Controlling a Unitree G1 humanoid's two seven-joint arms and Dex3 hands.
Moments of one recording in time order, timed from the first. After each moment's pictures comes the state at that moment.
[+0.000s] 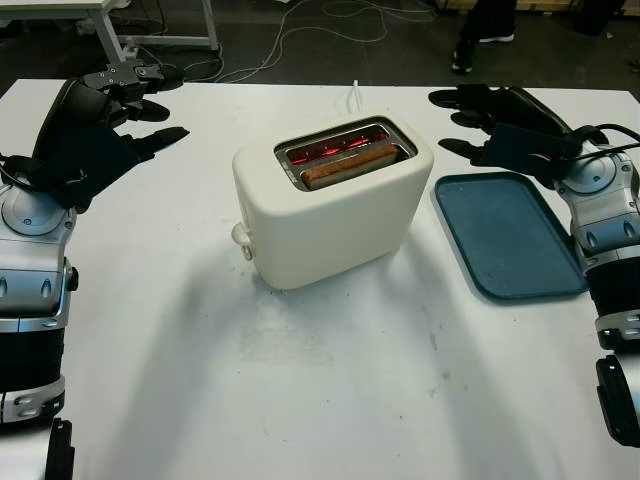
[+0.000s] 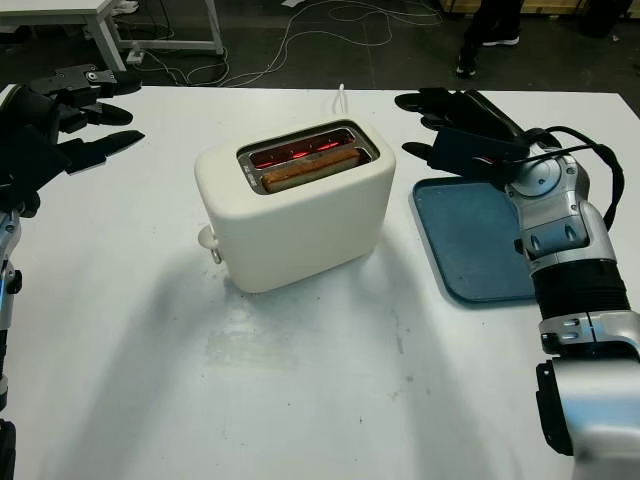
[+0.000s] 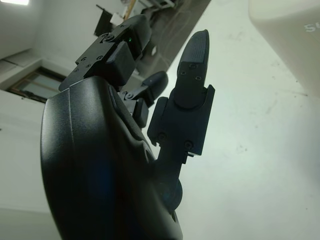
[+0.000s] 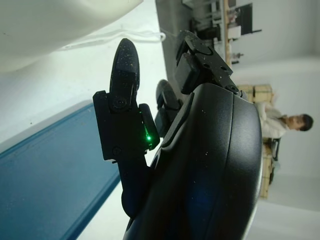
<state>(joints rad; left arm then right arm) -0.49 0.58 0.14 -0.05 0.10 0.18 -0.27 -0.78 -0.62 0.09 0.50 -0.29 -0.03 0.43</state>
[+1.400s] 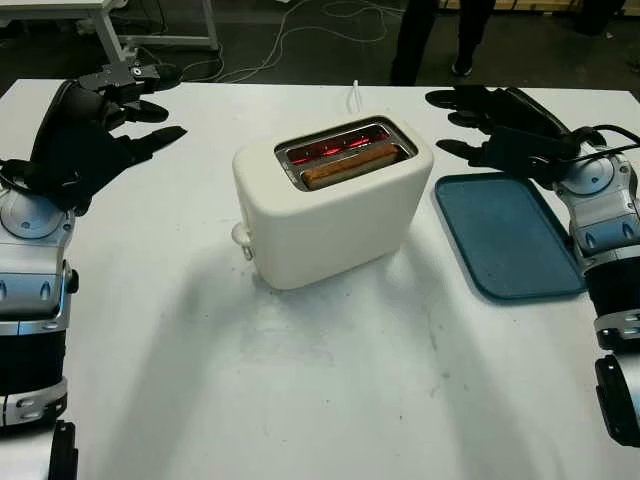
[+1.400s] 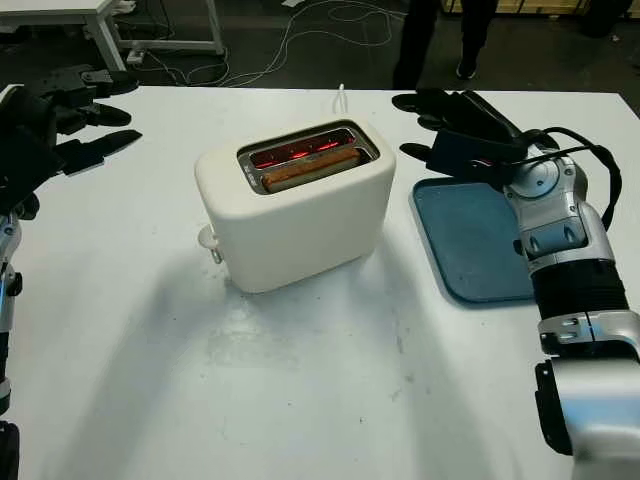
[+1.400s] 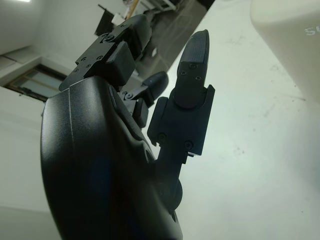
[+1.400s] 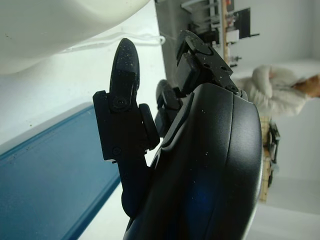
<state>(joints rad) -0.48 0.56 0.16 -0.05 0.09 0.17 -0.27 -0.78 -0.61 0.09 0.51 -0.29 -0.05 0.43</state>
